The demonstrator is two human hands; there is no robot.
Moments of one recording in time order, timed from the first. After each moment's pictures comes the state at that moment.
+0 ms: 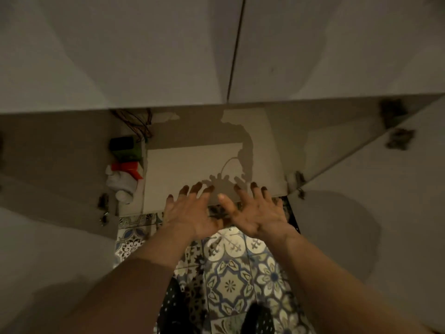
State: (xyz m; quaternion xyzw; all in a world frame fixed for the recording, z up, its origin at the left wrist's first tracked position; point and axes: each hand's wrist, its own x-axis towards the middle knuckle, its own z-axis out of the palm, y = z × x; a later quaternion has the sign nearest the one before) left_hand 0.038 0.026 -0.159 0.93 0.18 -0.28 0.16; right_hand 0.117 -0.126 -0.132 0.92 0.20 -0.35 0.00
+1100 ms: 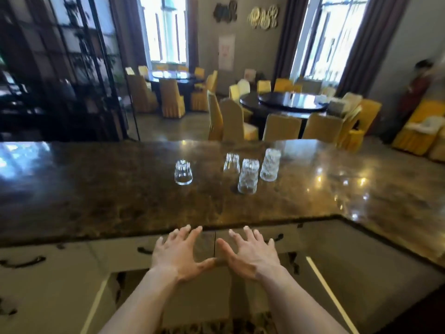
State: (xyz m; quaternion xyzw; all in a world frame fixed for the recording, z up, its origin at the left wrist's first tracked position) left_hand -0.064 0.004 0.367 0.97 0.22 -0.03 0.11; right_hand 0.036 -0.169 0.384 0.94 0.27 -0.17 -0.06
